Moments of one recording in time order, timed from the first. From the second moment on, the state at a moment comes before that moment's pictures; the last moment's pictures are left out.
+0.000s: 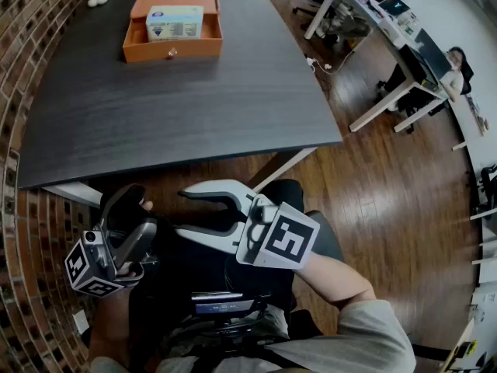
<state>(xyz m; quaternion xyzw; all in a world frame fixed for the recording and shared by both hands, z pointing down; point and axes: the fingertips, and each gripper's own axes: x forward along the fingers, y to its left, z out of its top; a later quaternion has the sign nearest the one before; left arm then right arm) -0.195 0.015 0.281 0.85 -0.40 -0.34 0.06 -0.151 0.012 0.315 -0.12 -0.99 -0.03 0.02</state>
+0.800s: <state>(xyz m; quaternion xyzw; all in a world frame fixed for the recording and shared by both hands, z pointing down) -0.193 0.014 0.279 0.85 -0.41 -0.32 0.04 -0.151 0.001 0.306 -0.10 -0.99 -0.02 0.00</state>
